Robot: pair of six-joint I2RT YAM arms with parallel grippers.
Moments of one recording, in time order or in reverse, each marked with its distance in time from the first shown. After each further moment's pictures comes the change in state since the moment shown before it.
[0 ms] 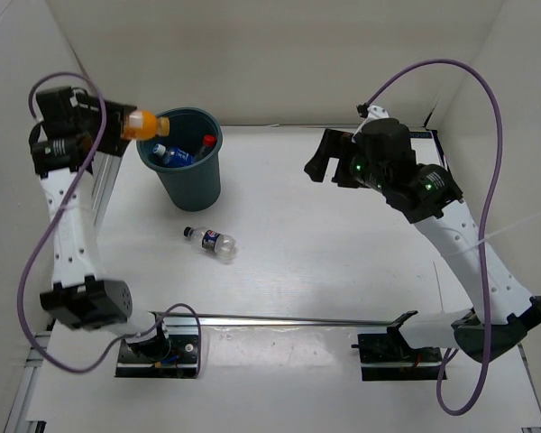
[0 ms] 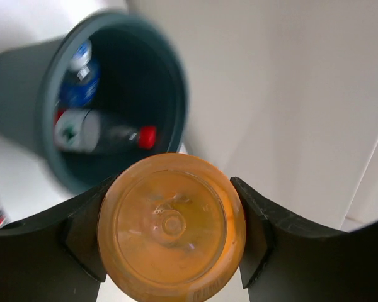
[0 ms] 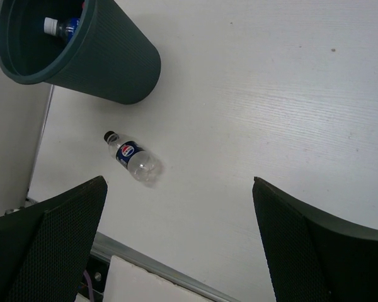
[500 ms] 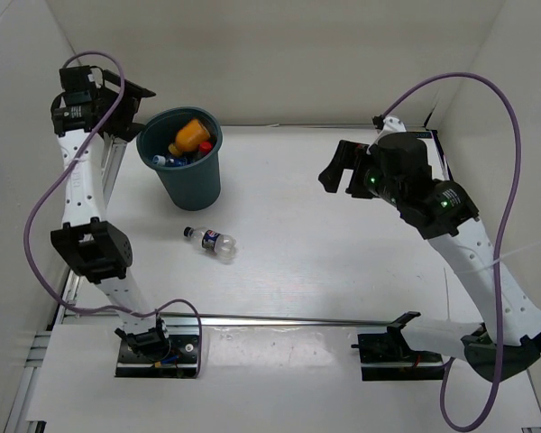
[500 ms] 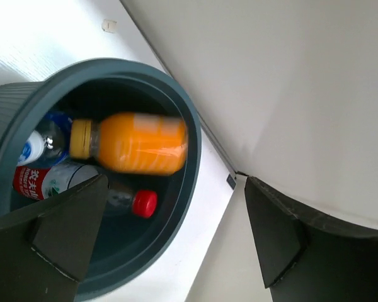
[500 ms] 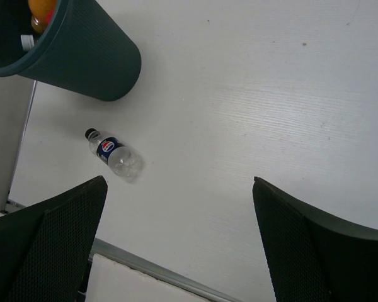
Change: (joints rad) left arm -0.027 0.470 0.377 0.023 0.115 0.157; right arm -0.029 -0.116 -0.122 -0.001 0.014 -0.037
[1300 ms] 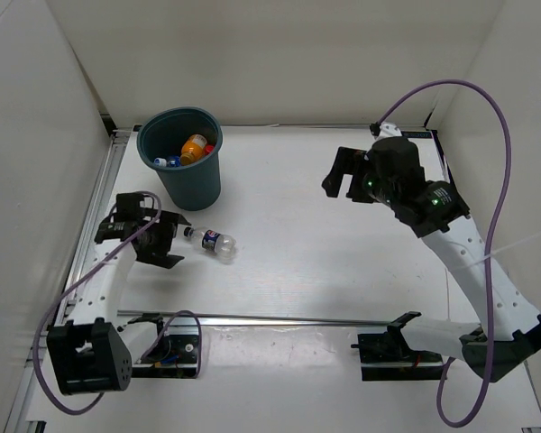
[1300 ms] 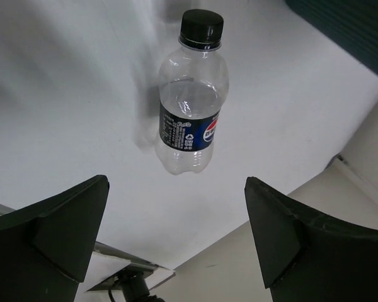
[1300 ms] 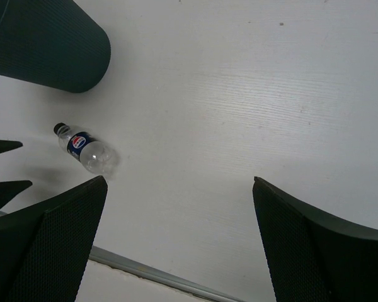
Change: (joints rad) left arm -0.134 -0.798 -1.329 0.025 -0.101 -0.275; right arm -0.040 0.000 -0.073 0.002 0.014 -0.023
